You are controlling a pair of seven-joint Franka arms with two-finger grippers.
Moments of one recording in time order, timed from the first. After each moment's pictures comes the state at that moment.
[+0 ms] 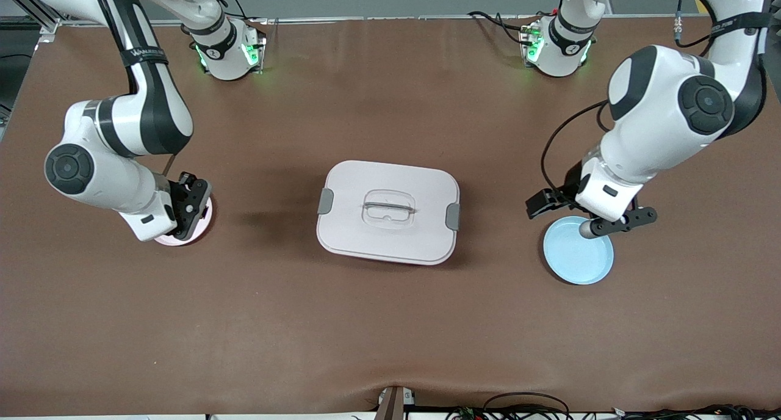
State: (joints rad) left arm -0.01 0.23 -0.29 -1.69 -0.06 2.01 -0.44; right arm 0.14 0.26 -0.04 -1.88 0.04 2.01 -1.18
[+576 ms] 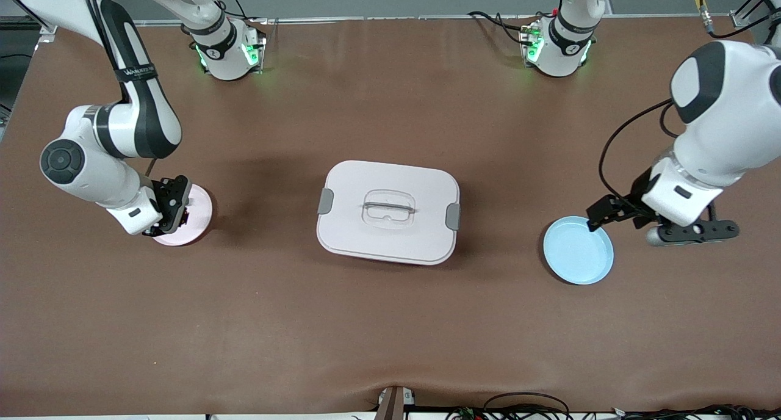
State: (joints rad) left arm 0.12 0.21 -0.29 -1.63 0.00 2.01 -0.26; right arm 0.05 0.25 -0.04 -2.06 -0.04 2.26 -1.36
